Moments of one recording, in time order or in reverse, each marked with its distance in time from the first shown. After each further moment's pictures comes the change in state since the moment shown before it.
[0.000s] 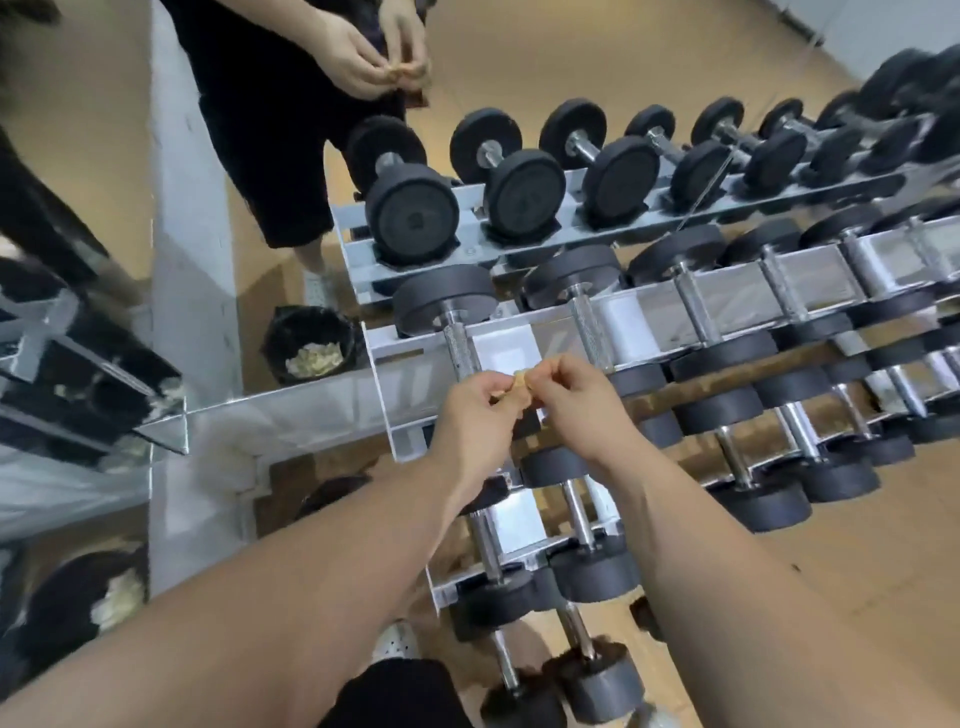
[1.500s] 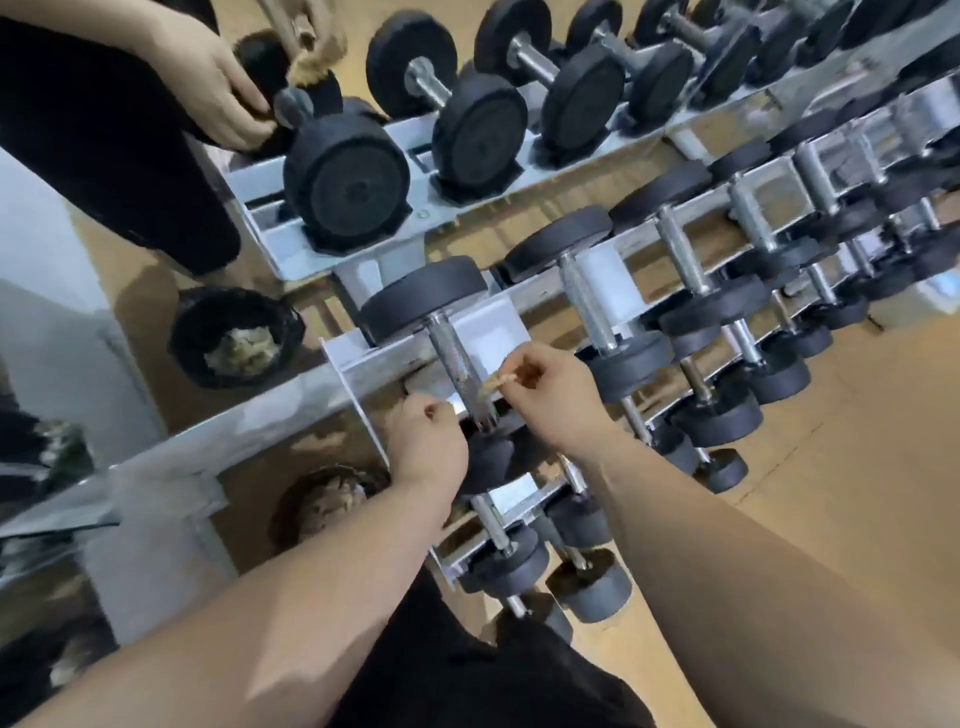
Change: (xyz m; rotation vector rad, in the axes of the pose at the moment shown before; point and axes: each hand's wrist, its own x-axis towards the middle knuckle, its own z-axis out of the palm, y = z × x) left_hand 0.095 -0.046 -0.064 0.248 0.142 -0.313; right_hand 0.061 -0.006 0.061 -0.306 0.145 0.072
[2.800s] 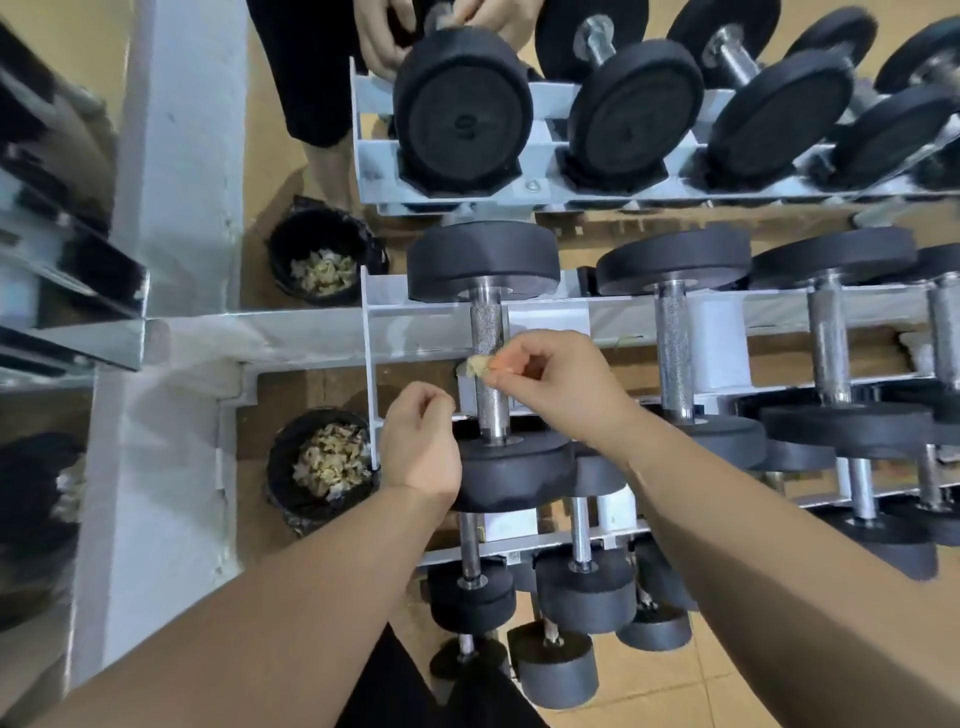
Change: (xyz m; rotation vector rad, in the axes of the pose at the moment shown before) left_hand 0.011 -0.039 0.054 -0.331 0.347 0.081; right_hand 0.085 0.042 0.017 0.108 -0.554 -0.384
